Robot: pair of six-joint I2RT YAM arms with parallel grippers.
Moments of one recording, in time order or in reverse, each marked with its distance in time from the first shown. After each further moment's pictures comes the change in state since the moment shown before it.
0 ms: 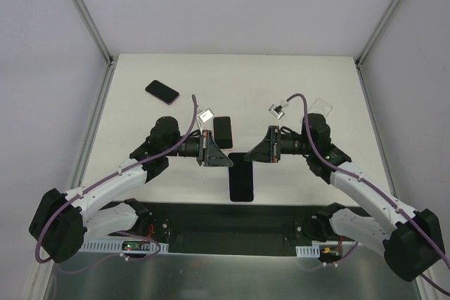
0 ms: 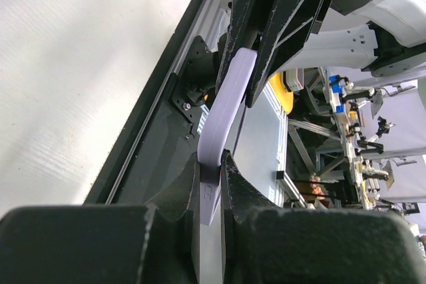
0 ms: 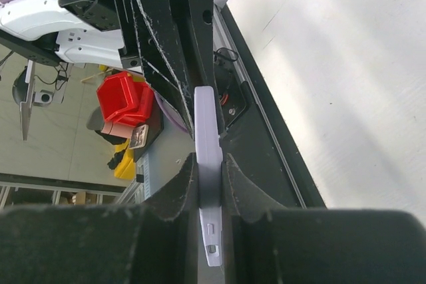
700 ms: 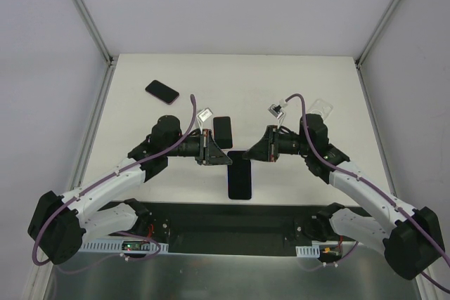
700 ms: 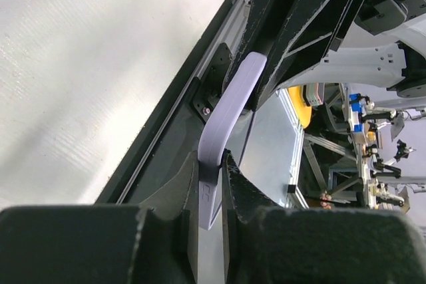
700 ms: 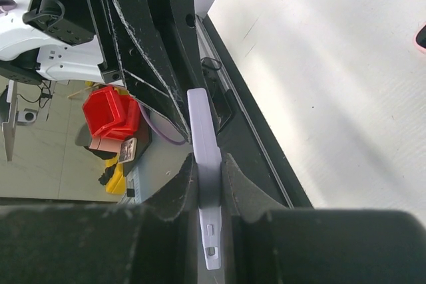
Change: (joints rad) left arm -0.001 -0.014 0.050 -0.174 -0.106 0.061; right arm 0.009 0.011 0.000 -0.023 0.096 -0.014
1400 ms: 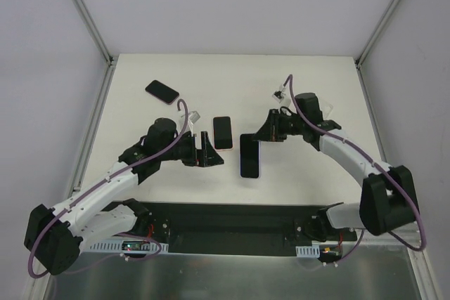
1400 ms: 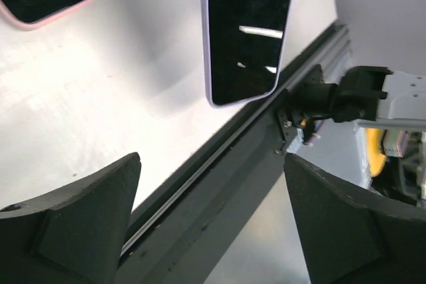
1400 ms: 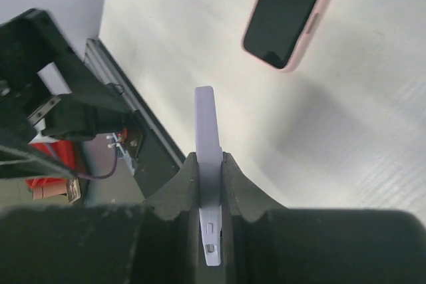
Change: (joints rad) left arm 0.040 -0.080 0.005 -0.306 -0.219 0.125; right arm -0.183 0.300 0.212 -0.297 0.074 -0.264
